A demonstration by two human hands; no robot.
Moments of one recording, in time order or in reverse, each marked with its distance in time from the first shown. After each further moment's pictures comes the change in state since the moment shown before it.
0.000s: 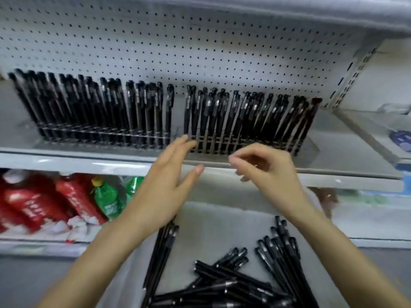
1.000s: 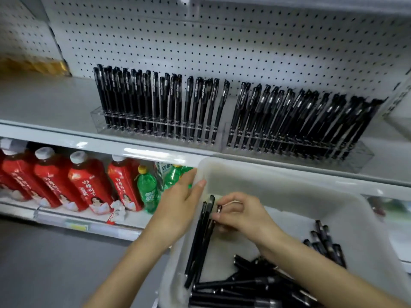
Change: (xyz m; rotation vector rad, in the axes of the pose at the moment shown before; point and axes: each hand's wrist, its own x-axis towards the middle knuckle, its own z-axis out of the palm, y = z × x) left_hand -0.063 -0.043 -0.011 -0.238 0.052 -0.371; right_hand -0.047 0.017 0.116 0.307 -0.278 0.601
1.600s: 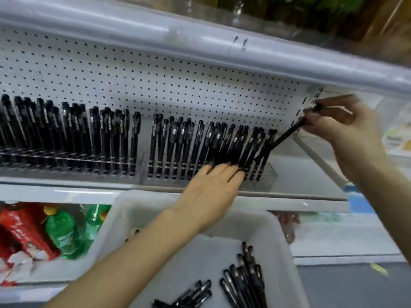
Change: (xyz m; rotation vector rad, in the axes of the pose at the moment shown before) left_hand 0.079 0.130 0.117 0.702 -0.058 0.899; right_hand -0.042 -0.148 -0.253 -0.037 0.688 -0.653
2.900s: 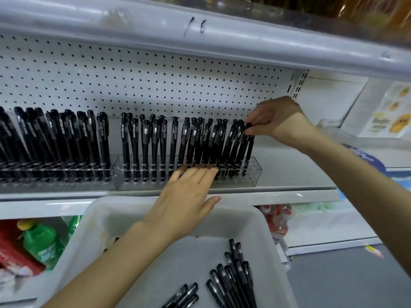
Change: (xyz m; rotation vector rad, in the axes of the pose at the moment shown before) left_hand -0.005 -0.001 0.014 -0.083 -0.141 -0.119; right_hand 0.044 0.036 0.023 -0.626 -0.392 -0.011
